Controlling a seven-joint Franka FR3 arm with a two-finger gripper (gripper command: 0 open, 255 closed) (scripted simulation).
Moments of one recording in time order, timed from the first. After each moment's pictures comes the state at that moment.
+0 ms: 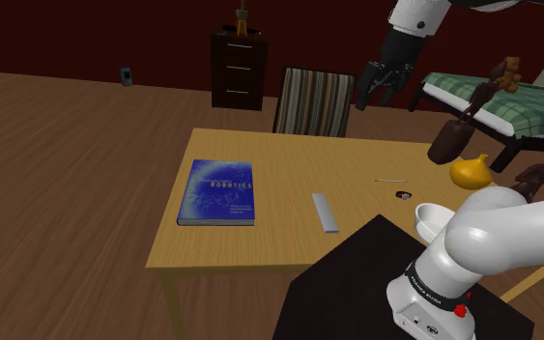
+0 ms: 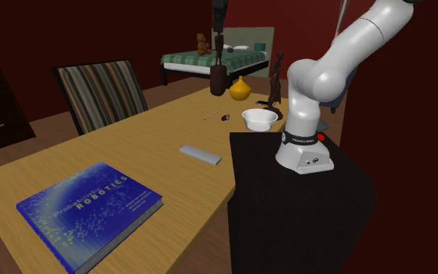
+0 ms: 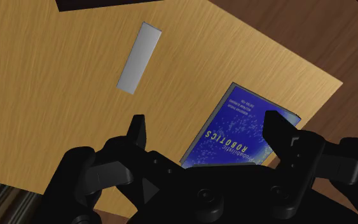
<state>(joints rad) 0.01 -0.82 0.06 -2.30 0.04 1.58 0.14</state>
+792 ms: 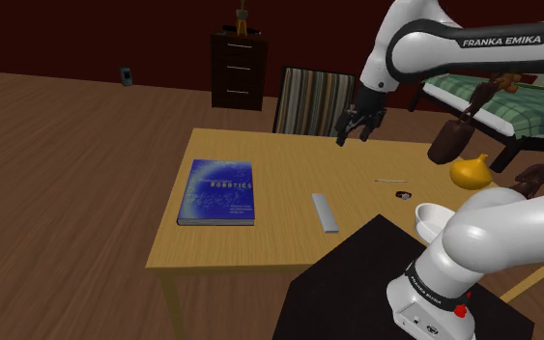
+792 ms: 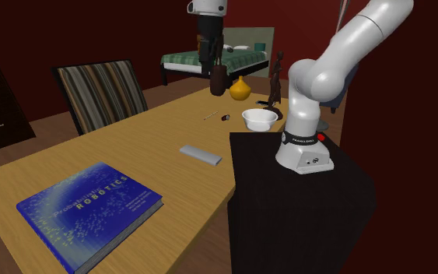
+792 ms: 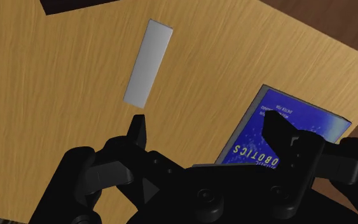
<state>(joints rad) -0.03 -0.74 0.04 -2.56 0.02 1.90 0.16</state>
